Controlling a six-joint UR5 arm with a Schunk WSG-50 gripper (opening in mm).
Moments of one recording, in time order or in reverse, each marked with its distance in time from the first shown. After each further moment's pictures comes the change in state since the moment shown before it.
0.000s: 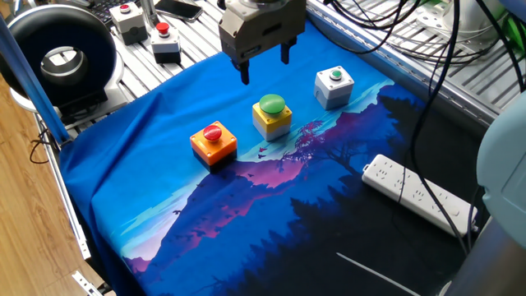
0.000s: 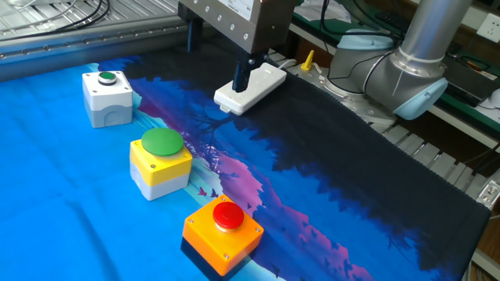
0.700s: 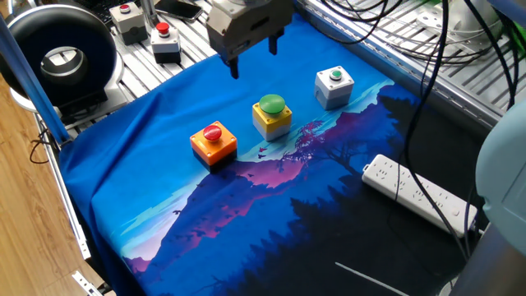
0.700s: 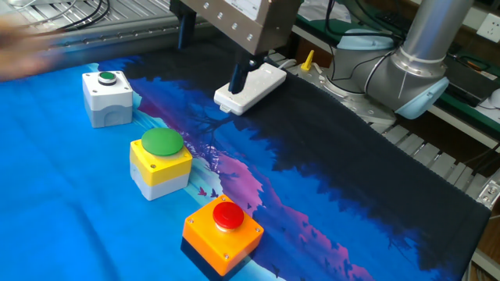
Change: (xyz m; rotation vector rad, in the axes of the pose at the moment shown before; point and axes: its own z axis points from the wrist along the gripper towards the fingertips) arm -0.018 0.019 -0.013 0.030 -0.048 -0.062
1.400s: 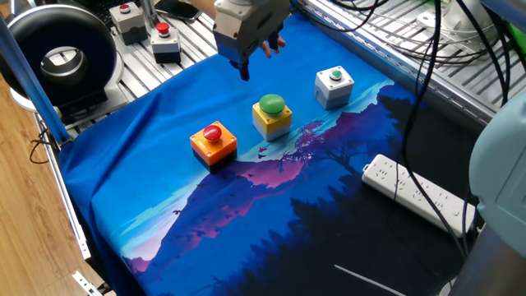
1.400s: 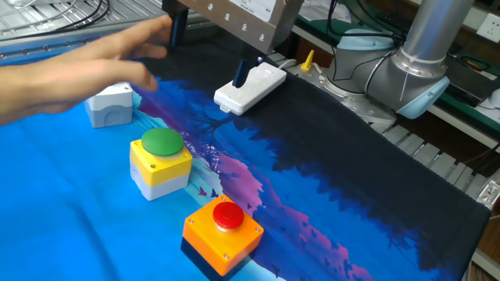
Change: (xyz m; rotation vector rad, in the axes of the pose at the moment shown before) arm 0.002 -0.017 0.002 0.057 0.022 -0.255
